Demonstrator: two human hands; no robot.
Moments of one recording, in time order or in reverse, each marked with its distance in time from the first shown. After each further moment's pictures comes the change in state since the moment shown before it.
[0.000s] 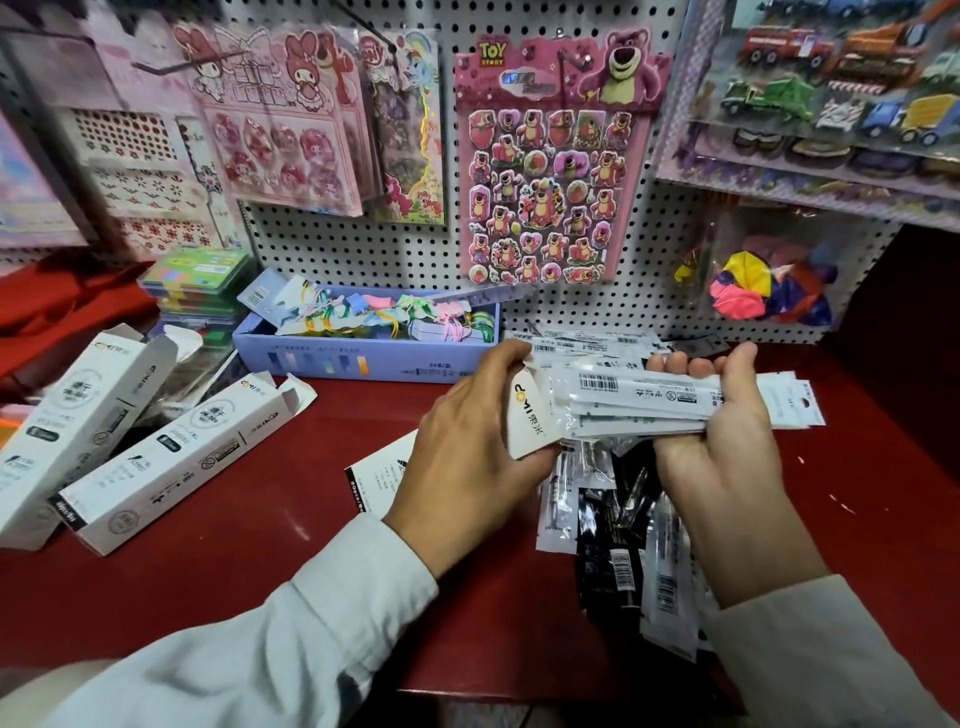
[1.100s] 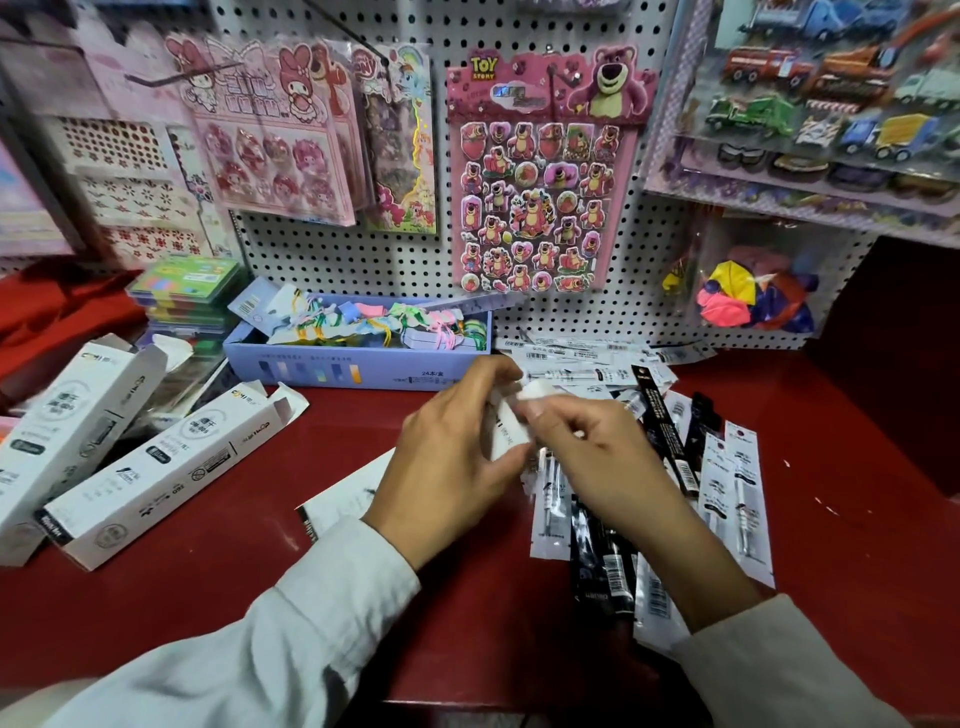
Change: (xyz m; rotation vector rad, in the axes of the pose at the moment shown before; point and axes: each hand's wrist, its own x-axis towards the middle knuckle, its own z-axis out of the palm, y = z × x) left_hand 0.003 -0.018 -0.002 -0.035 0.036 0.082; right_hand -0.015 0.037 -0.016 -1.488 -0.718 -0.302
